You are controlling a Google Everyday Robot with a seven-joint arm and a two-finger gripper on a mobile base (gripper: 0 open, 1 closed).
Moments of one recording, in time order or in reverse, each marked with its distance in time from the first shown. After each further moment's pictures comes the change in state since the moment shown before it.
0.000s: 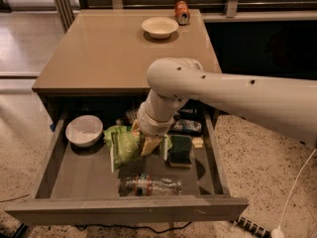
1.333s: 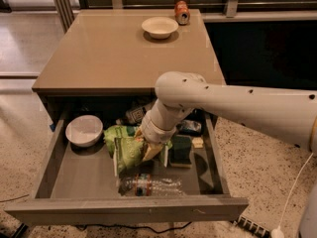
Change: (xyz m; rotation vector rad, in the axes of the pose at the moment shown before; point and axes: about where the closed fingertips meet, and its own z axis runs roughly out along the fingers) arm 0.018 0.003 0.035 0.005 -0.064 0.020
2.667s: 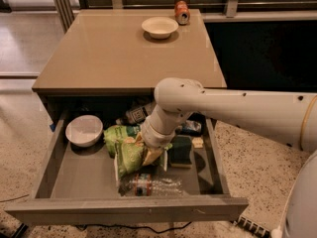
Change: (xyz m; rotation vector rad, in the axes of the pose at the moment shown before) arm 0.009 0.006 0.021 -0.035 -0.009 0.020
